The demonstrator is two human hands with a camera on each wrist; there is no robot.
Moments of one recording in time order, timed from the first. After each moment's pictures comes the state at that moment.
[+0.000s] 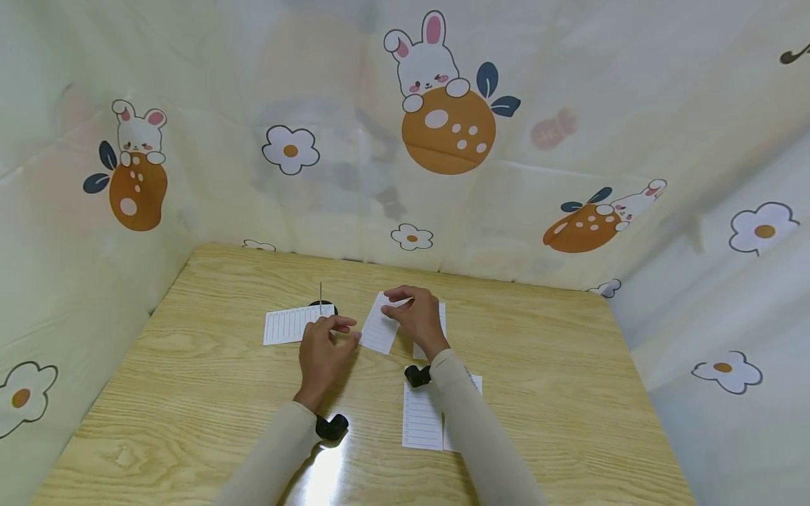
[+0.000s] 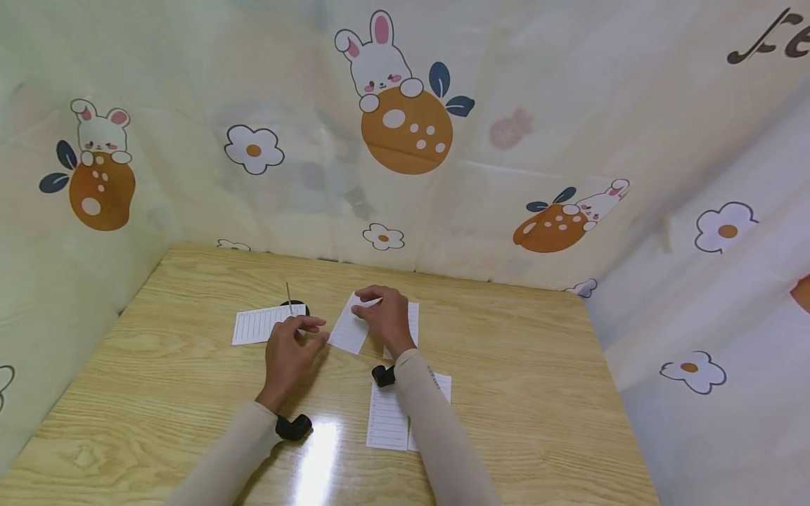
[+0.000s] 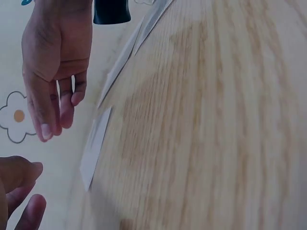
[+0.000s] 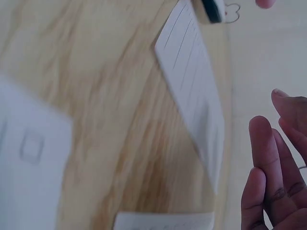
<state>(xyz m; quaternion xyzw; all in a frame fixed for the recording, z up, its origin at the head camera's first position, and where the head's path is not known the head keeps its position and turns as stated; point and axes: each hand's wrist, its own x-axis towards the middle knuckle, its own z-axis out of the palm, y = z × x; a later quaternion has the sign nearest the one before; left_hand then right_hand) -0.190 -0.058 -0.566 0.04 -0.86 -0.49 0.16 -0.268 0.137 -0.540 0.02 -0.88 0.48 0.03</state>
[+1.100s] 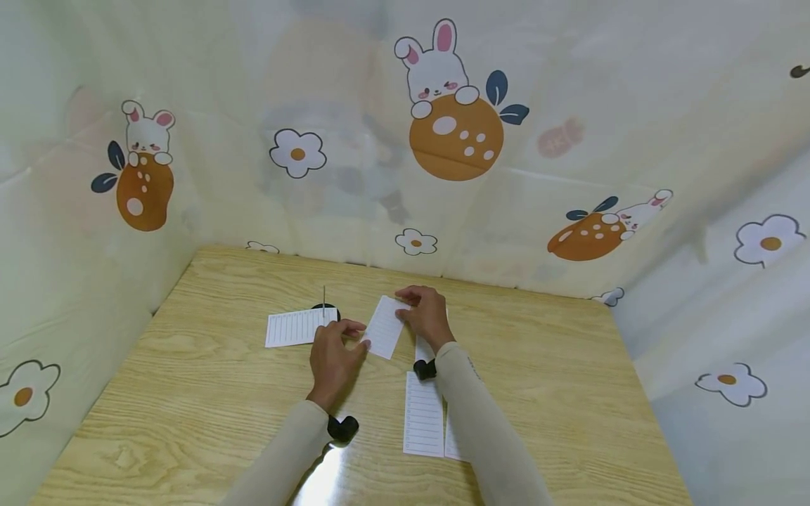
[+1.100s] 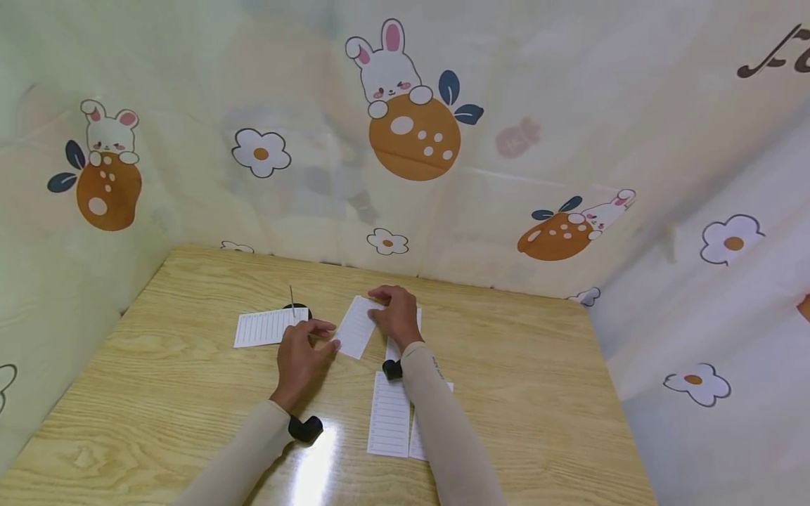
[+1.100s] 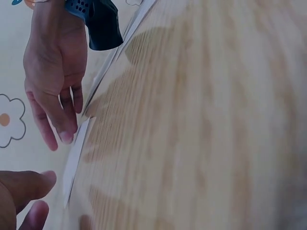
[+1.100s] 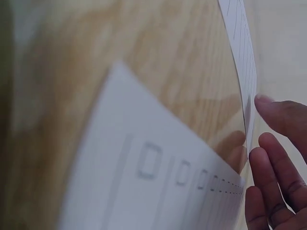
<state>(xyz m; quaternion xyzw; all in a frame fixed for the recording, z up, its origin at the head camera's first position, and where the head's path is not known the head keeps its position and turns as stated) -0.195 -0.043 -0.574 0.05 -0.87 -0.47 0.14 -0.298 0.149 -0.556 0.02 -0.90 0.43 0.02</state>
